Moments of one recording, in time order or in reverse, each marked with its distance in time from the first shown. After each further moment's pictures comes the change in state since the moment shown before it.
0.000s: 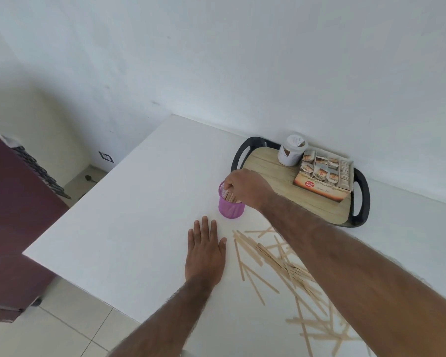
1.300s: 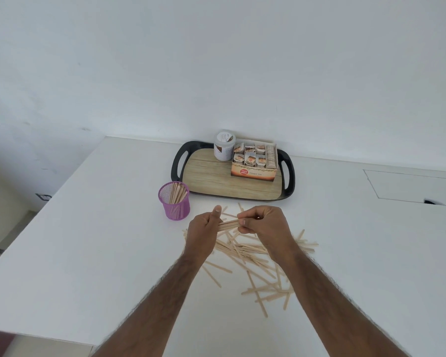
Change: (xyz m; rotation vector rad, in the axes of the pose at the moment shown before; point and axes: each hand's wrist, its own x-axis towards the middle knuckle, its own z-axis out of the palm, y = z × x) left_hand -0.007 0.134 -0.077 -0.968 -0.159 0.057; right_hand -0.235 0.036 0.005 1.362 0.516 0.680
